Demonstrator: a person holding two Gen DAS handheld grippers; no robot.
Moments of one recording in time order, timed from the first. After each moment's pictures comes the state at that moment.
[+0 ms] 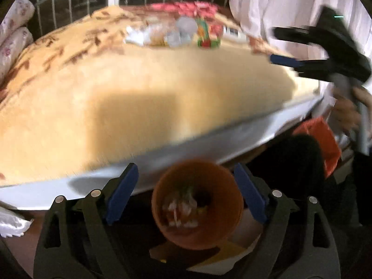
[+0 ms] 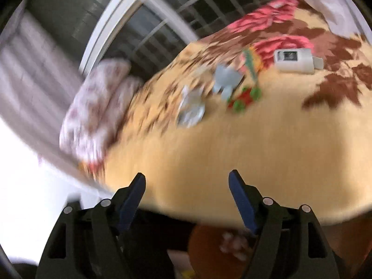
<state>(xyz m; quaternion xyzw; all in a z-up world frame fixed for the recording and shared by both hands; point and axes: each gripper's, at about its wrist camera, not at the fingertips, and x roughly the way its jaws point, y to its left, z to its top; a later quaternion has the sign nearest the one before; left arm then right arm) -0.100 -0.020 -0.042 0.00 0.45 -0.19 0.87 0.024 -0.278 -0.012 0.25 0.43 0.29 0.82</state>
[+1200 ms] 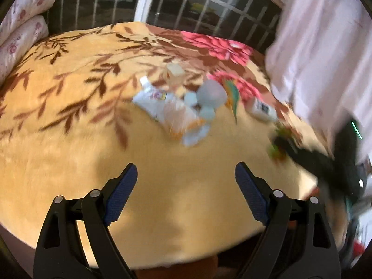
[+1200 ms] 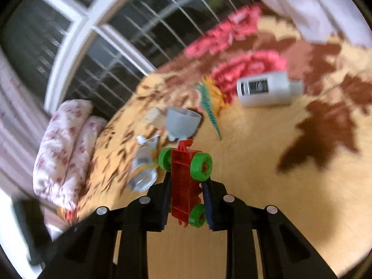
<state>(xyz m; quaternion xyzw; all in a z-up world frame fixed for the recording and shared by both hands) 0.047 -0.025 0.017 -0.12 0.43 -0.11 0.89 0.069 -0.305 -0.013 0.26 0.39 0.19 0.86</state>
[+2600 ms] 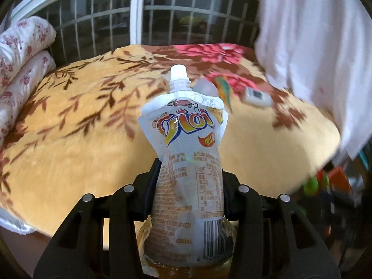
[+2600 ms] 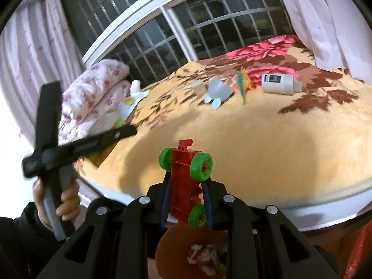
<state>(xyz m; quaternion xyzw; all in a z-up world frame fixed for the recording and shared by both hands) -0.045 -0.049 0.021 -0.01 0.38 -0.11 0.92 -0.070 -0.276 -0.014 0.13 0.35 0.26 0.89</state>
